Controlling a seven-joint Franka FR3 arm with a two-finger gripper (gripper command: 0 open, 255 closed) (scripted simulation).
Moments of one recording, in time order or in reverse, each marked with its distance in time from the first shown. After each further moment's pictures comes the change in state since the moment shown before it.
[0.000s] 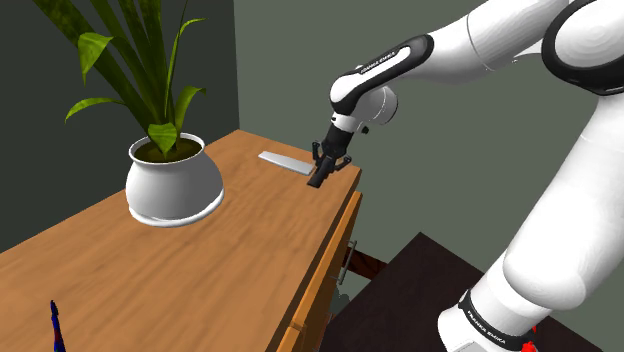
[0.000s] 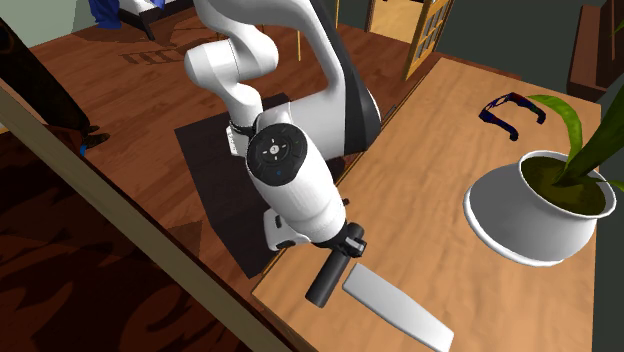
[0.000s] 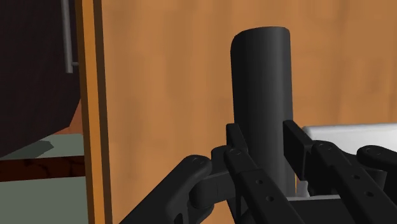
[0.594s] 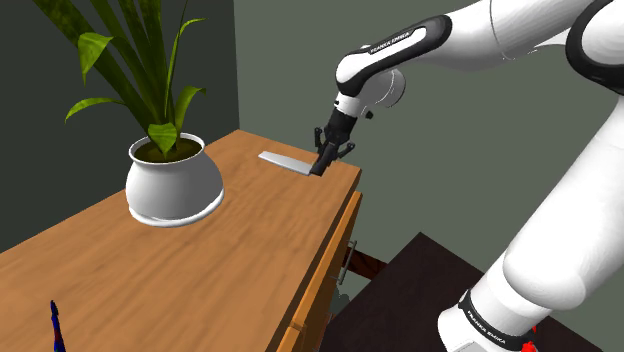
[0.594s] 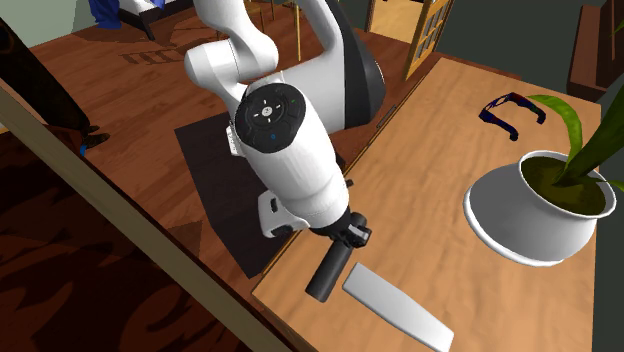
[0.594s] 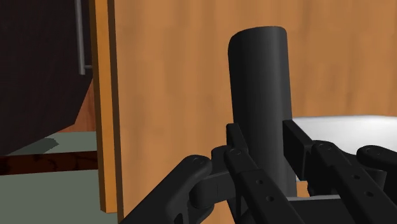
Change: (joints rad) arm -0.003 -0.072 -0.007 0.043 -0.035 -0.110 0.046
